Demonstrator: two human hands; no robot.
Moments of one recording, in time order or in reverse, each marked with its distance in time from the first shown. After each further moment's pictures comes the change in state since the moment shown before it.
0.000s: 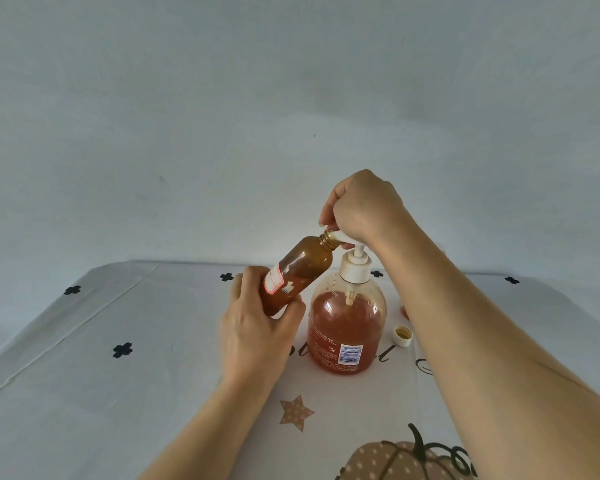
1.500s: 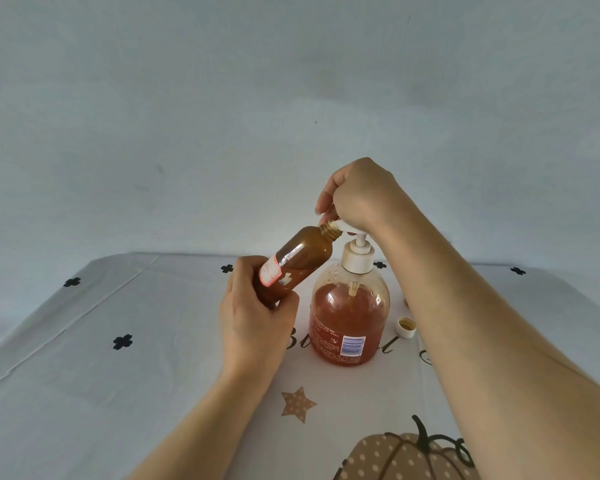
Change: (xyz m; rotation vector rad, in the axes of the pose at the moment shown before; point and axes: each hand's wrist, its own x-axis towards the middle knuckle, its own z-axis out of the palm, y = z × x) left_hand 0.001 0.001 0.001 -0.087 0.065 -0.027; right_hand -0.005 -0.002 0.001 0.051 -0.054 -0.015
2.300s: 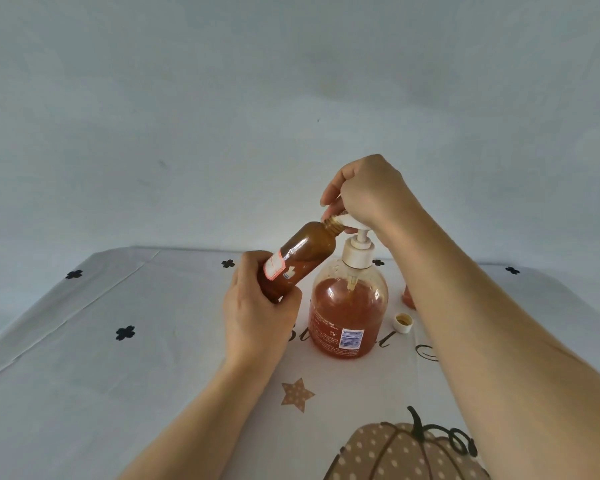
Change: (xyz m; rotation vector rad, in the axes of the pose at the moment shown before) left_hand -0.001 0.001 0.000 -0.002 -0.017 0.009; right_hand -0.007 0.000 -0.007 0.093 0.047 0.035
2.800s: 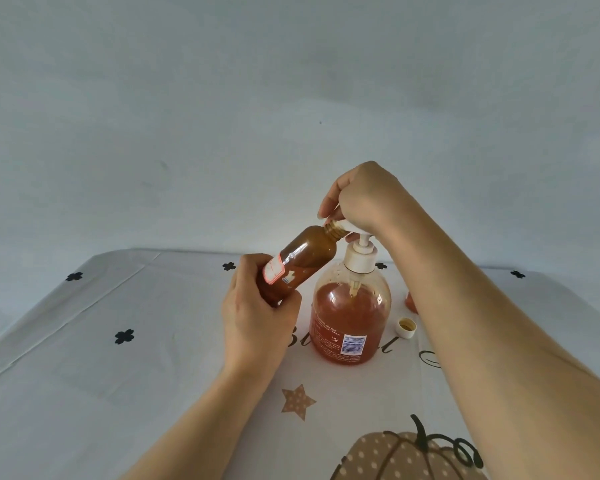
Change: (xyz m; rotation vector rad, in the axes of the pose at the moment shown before) left_hand 0.001 -0.003 0.001 -0.002 0.010 0.022; right_hand 0.003 0.001 0.005 -0.119 -0.089 -0.029
